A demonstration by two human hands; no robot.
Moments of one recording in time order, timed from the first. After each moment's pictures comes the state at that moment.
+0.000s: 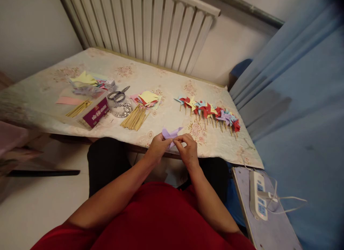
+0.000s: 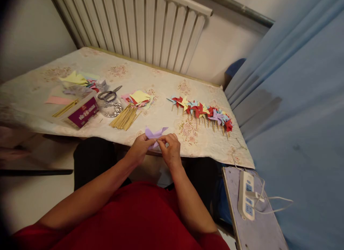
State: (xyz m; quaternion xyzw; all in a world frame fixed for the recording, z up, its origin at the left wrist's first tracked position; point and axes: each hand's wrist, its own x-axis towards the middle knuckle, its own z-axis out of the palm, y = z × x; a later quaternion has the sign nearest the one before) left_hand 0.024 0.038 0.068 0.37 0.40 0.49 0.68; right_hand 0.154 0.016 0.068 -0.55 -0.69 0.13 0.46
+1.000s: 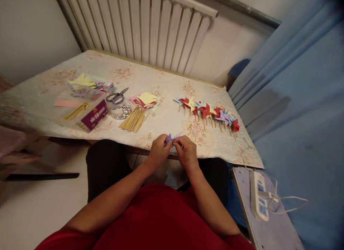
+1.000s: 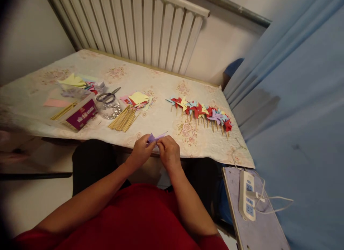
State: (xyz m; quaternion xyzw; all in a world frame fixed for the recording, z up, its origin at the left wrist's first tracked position) left_hand 0.019 0.039 0.056 0.66 0.50 0.44 0.35; right_hand 0.153 0.012 0.071 -0.55 -0.71 0.11 0.42
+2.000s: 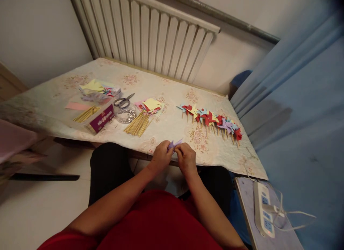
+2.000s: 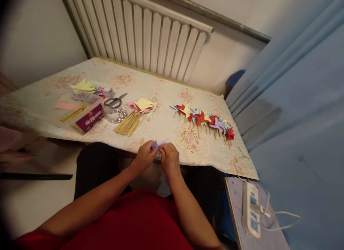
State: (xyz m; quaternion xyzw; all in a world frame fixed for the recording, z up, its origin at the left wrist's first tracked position) left_hand 0.016 0.041 0.043 0.68 0.52 0.41 0.32; right_hand 0.143 0.016 0.055 -0.56 -0.70 0.13 0.43
